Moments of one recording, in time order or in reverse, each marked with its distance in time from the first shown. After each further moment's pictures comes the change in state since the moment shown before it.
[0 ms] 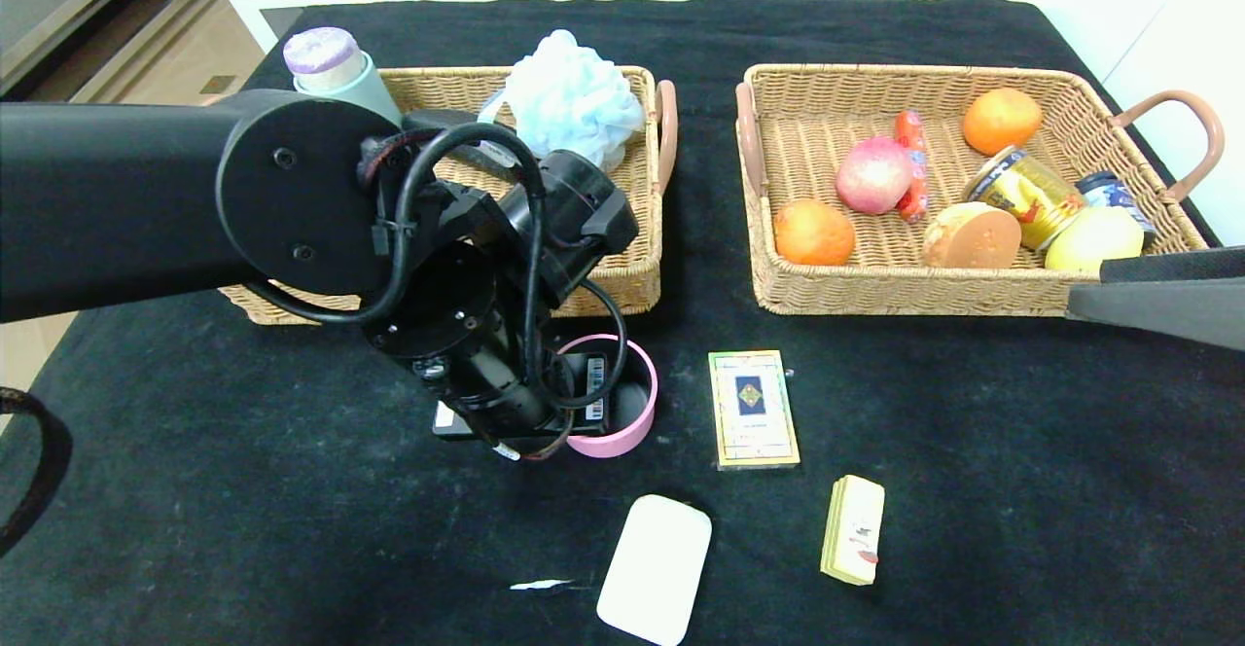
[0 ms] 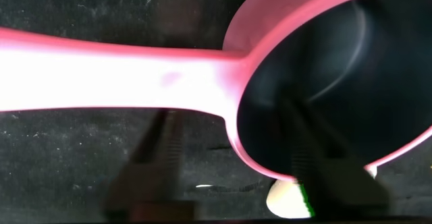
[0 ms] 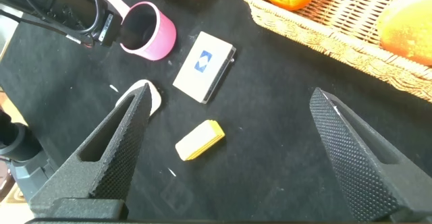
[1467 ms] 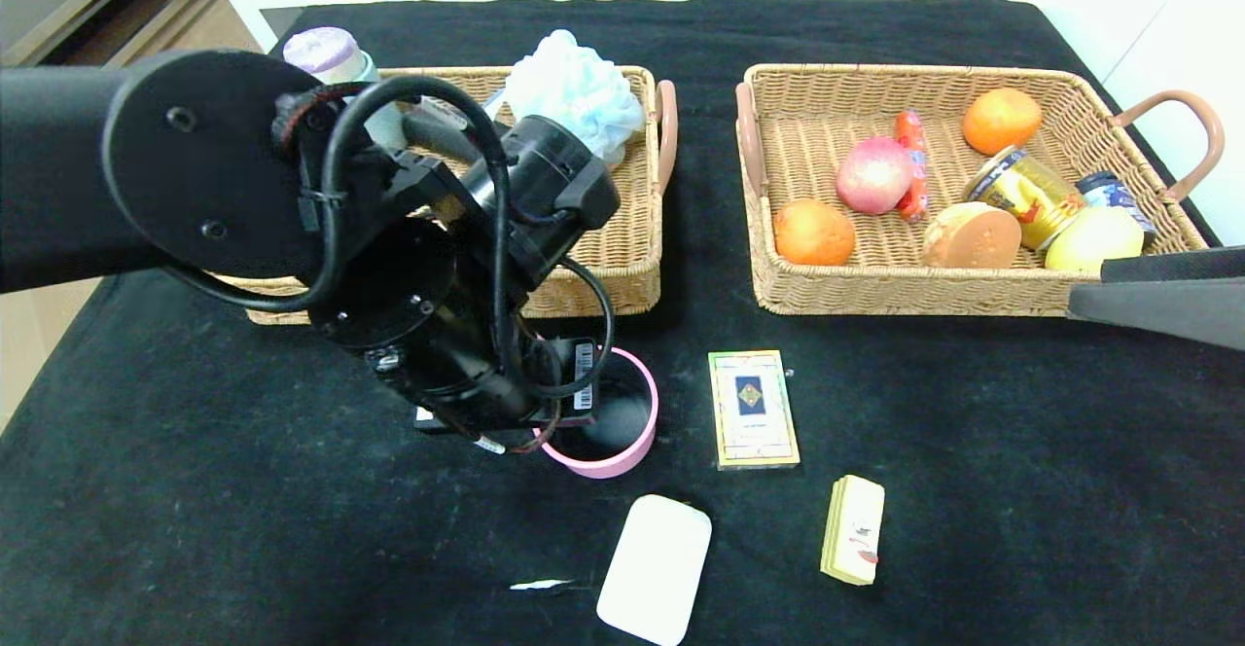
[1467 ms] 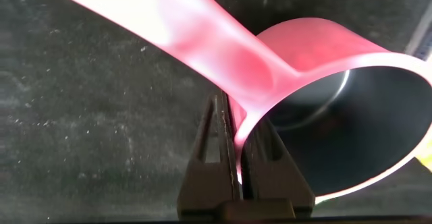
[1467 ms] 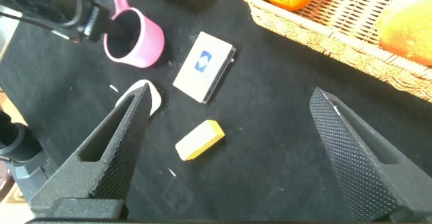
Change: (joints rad) left arm -0.008 -0.052 0.008 0.000 -0.004 -0.007; right arm 0.000 -0.001 0.000 0.000 0.000 0.000
